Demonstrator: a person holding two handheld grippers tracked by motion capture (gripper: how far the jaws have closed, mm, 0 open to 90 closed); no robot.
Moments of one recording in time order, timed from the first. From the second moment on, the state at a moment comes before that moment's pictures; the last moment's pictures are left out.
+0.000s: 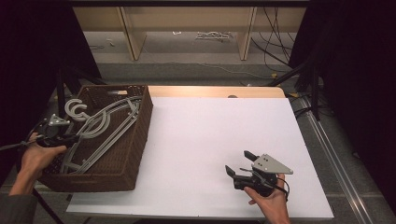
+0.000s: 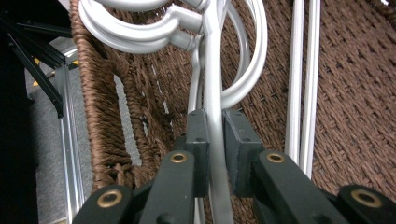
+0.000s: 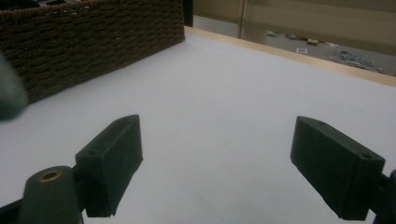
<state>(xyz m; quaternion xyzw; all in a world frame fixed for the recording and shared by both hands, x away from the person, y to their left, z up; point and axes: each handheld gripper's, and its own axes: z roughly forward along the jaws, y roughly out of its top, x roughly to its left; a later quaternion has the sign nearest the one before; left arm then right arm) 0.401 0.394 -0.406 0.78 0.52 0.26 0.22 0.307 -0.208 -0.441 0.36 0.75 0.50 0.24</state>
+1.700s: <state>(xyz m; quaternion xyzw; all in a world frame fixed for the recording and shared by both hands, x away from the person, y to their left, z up) 0.373 0.305 -0.367 0.65 0.54 0.26 0.46 0.306 -0.208 -0.440 0.36 0.75 0.51 0.24</state>
